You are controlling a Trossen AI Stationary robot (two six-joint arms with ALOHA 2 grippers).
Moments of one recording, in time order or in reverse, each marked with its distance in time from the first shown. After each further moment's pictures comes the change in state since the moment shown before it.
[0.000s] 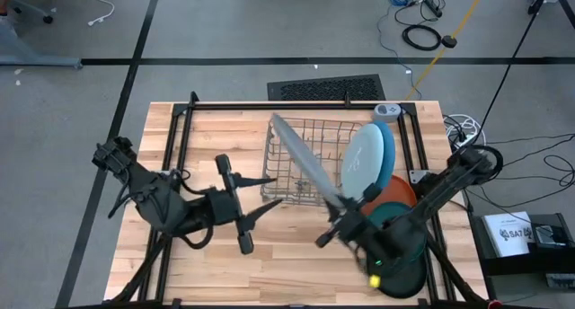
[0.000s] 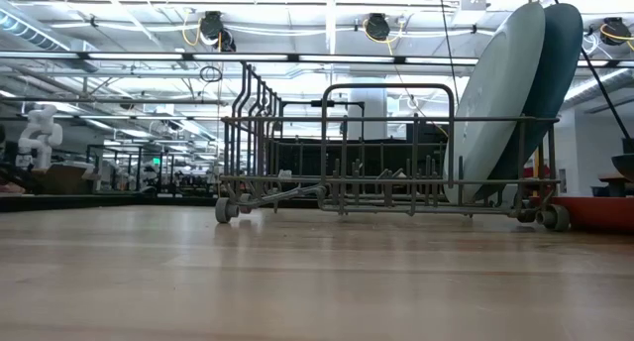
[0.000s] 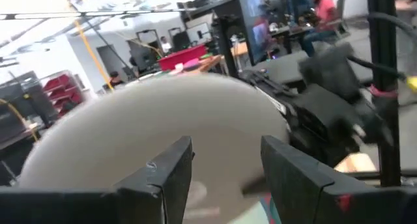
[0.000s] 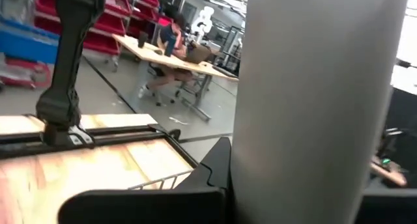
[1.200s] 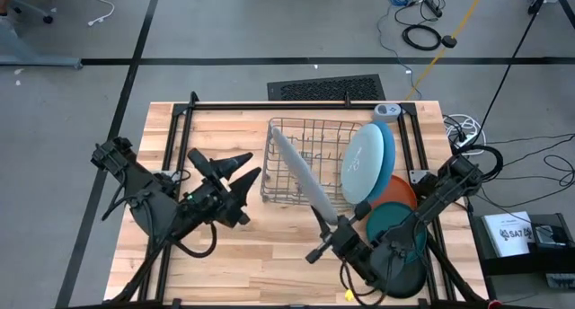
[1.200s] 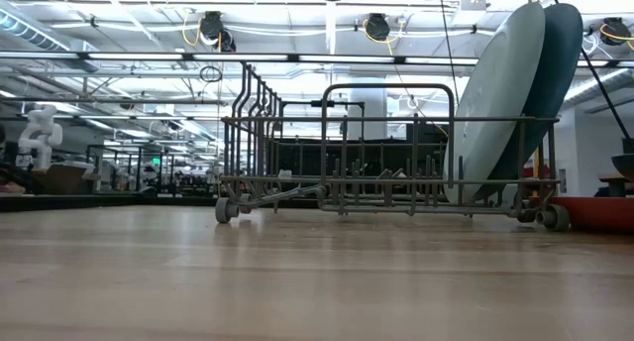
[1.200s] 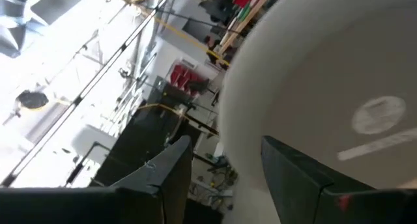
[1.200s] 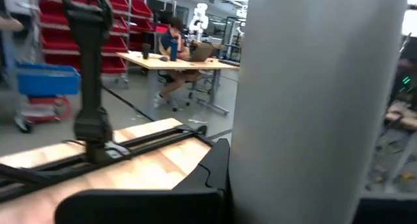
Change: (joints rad) left arm -0.029 -0.005 0.000 -0.043 -0.448 0.650; right arm 0.041 0.105 0.071 -0.217 0.046 0.535
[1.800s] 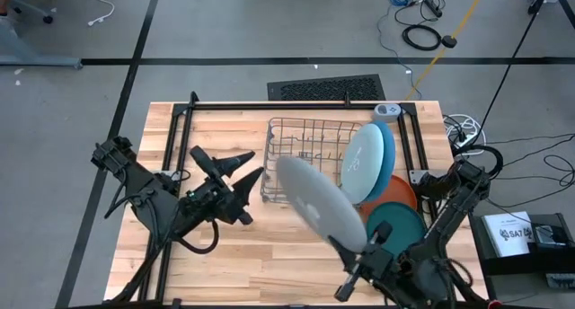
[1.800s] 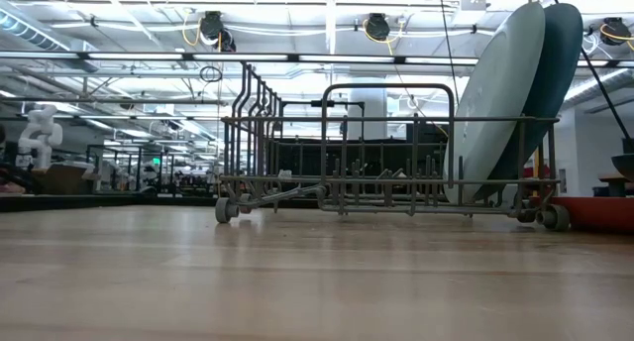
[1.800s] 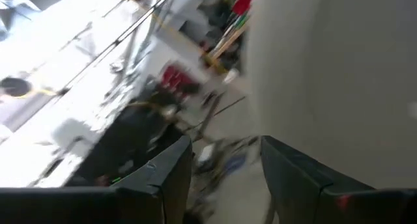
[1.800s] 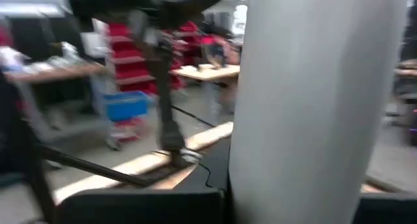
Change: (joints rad) left arm 0.013 -0.003 0.000 -0.034 0.058 -0.137; right arm 0.177 0.001 0.079 0.202 0.005 -0.073
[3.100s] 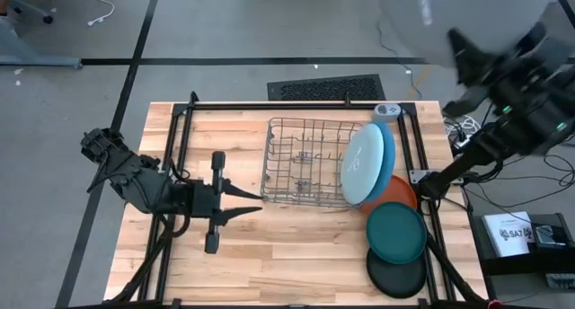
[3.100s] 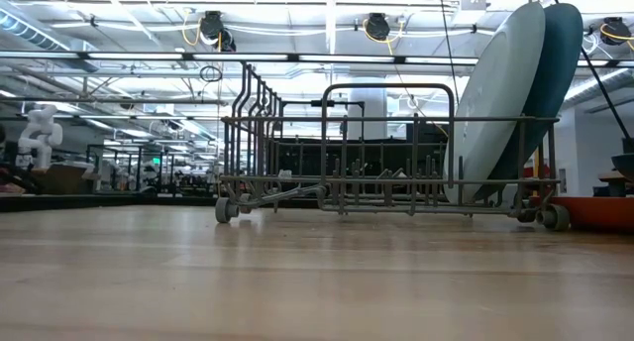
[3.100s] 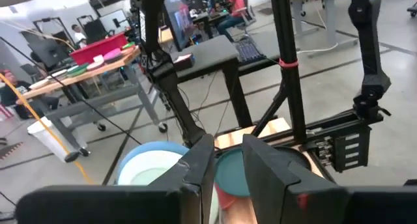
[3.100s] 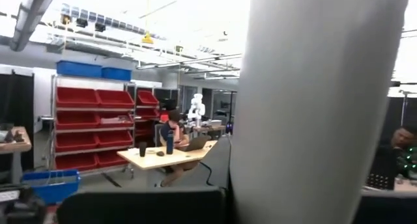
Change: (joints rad) left arm 0.048 -0.123 0.001 -0.274 0.744 -0.646; right arm -0.242 -0.389 0.711 -0.366 -0.342 -0.848
